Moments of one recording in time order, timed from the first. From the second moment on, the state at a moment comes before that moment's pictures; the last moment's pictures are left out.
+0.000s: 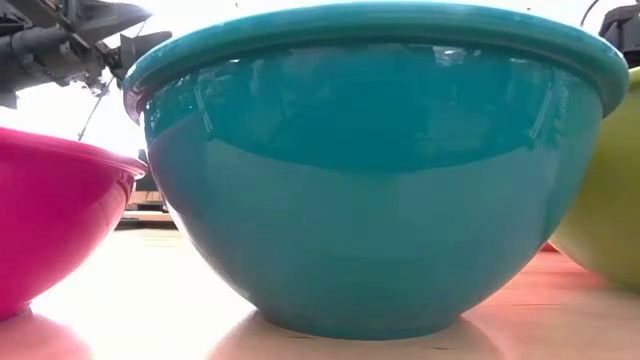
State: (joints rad) left arm -0.01 0.20 0.01 0.51 0.01 -0.17; right arm -0.56 0.39 0.01 0.60 -0.13 0.55
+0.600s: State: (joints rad) left arm -0.01 0.23 0.11 0.53 -0.24 -0.04; right arm -0.56 0.53 0.33 0.36 -0.32 0.31
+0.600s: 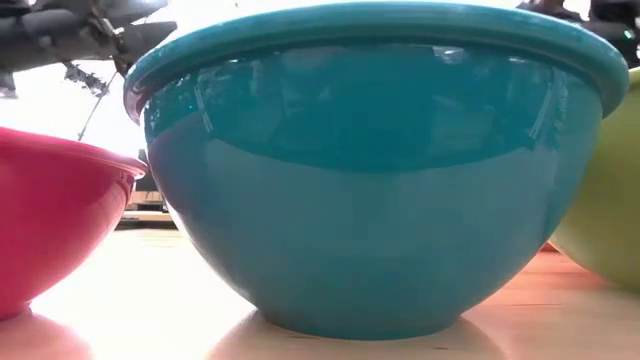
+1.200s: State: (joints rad) left arm 0.00 0.45 0.51 0.23 -0.28 -0.37; right arm -0.53 0.92 0.87 -0.06 -0.10 0.30
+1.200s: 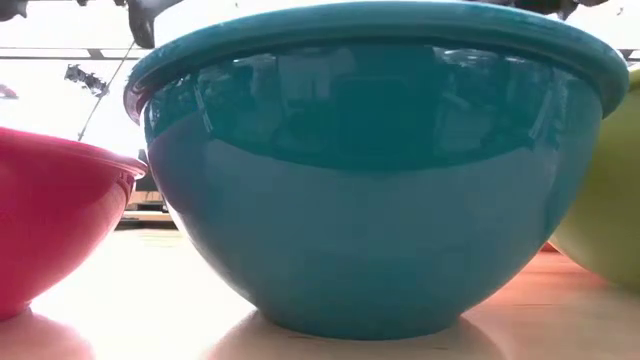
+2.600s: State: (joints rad) left arm 0.23 0.92 0.99 -0.49 -0.15 -0.62; right arm -0.50 1.04 0.90 -1.37 -0.05 0.54
